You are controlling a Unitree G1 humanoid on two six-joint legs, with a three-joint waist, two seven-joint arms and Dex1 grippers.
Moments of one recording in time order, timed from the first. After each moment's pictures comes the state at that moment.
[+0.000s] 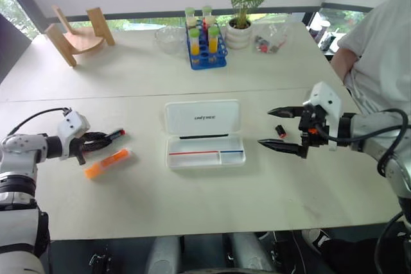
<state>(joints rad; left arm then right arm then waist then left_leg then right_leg) -0.59 0.87 0.04 1.04 -0.11 -0.27 -1.27 -0.36 -0.96 -0.06 -0.39 0.52 0.73 0.96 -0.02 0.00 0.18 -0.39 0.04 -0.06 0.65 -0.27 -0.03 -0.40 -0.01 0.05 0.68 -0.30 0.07</state>
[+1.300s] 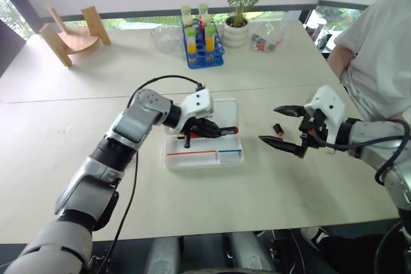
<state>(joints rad) -0.86 0.44 -0.40 0.20 -0.13 0.52 -1.23 -0.28 -0.92 -0.10 -0.46 0.50 0.71 0.81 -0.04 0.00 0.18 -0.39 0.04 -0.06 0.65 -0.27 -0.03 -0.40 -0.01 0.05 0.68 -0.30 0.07</state>
